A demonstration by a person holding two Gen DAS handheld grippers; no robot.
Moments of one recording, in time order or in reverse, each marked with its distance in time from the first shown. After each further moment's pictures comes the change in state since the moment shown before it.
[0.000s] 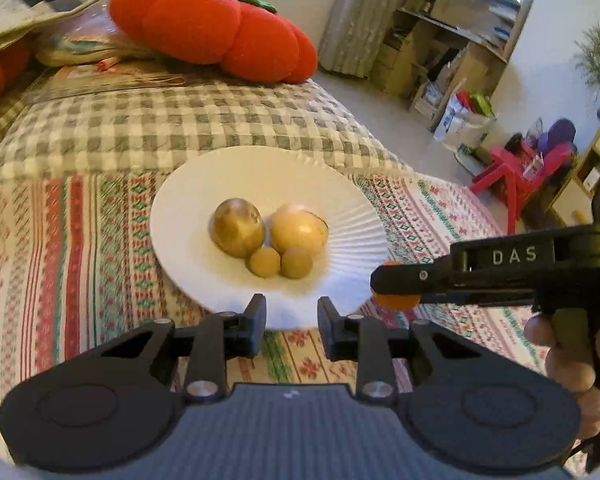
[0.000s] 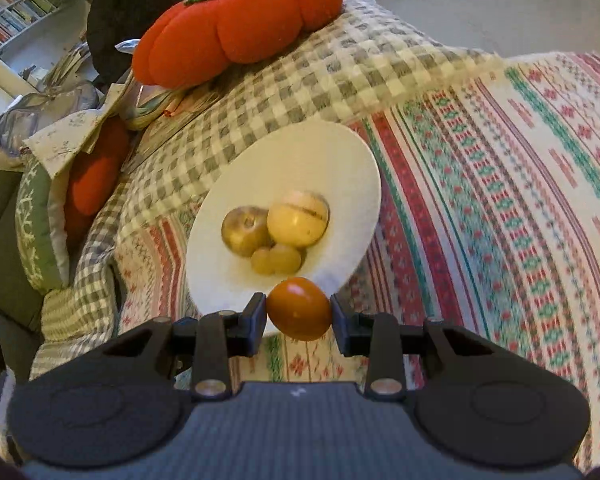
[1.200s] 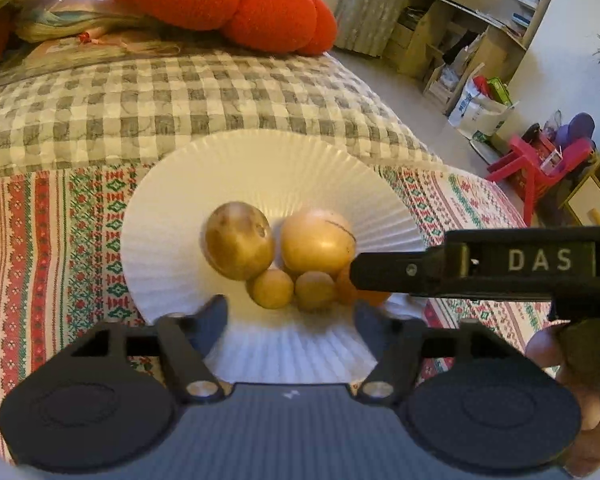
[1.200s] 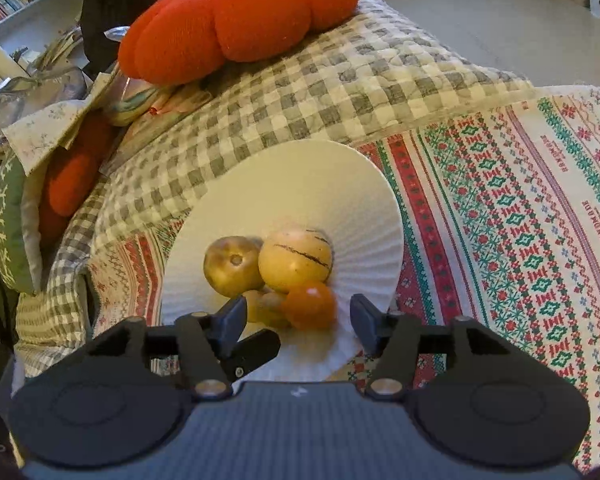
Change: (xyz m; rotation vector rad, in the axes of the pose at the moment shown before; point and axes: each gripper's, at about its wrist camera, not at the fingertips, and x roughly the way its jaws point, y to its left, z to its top) left arm 0.052 0.012 0.022 -0.038 0.071 0.009; right arm 0.035 0.010 0.030 -0.061 0.000 -0.049
